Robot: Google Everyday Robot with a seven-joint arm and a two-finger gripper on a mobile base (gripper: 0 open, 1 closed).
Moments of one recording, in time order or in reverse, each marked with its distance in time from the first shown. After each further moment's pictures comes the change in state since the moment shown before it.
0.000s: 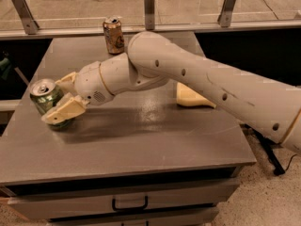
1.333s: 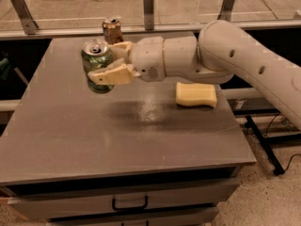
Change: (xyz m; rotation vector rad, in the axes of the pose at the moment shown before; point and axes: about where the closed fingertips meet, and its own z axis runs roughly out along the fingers) arm -0.021 -0.035 -0.143 0.281 -0.150 0.025
